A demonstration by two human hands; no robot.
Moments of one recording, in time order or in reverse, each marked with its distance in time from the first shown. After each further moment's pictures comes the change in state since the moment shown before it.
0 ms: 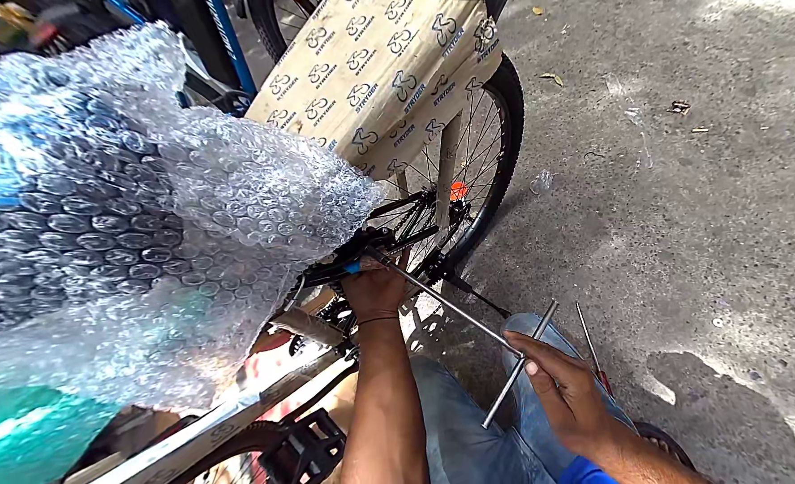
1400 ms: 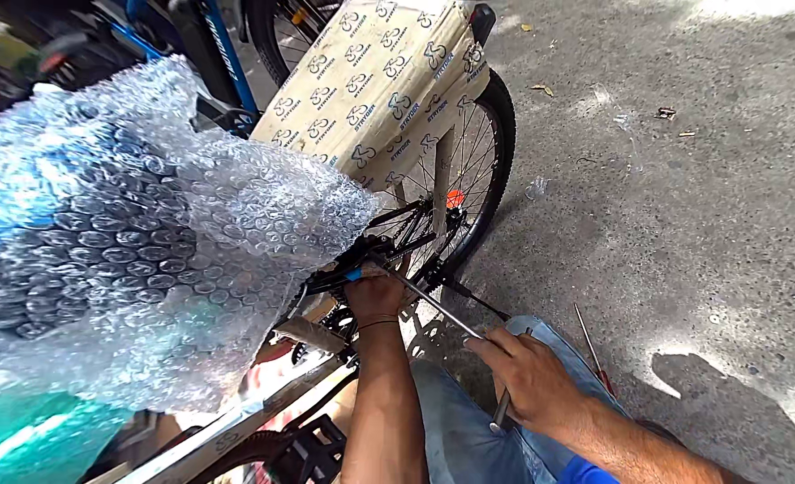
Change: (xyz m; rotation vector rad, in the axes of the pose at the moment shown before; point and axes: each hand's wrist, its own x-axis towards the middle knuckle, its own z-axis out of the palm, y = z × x) left_hand 0.000 -0.001 0.004 0.066 -0.030 0.012; right_hand 0.037 -0.022 0.021 -0.617 -0.269 -0.080
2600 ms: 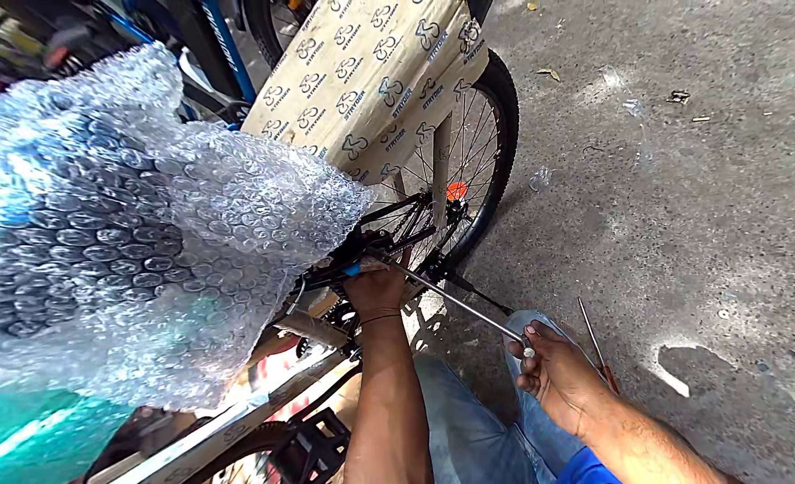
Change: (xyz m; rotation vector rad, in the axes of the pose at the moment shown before) left_hand -0.002 -0.002 0.004 -0.032 0.066 0.007; right_hand 0.000 0.002 -0.026 1.723 0.280 1.421
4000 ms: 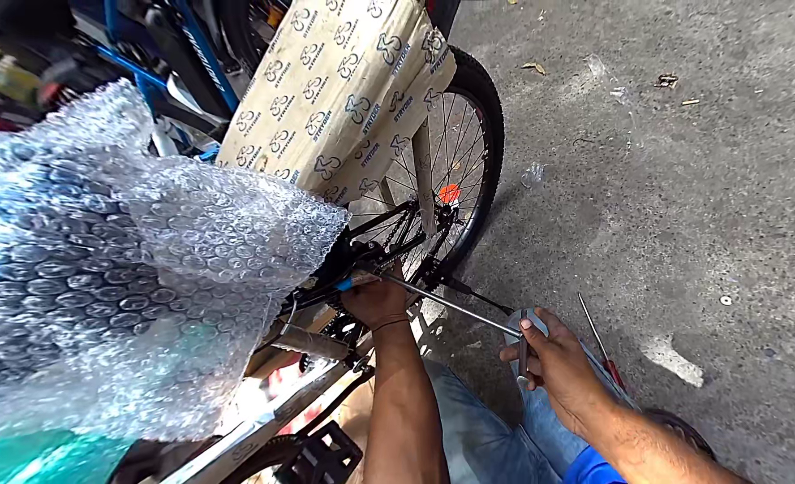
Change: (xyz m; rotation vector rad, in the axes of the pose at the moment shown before) left_hand 0.007 -0.020 -0.001 -0.079 -0.033 0.144; right_hand 0.003 0.000 -0.006 -0.290 -0.055 -0.262
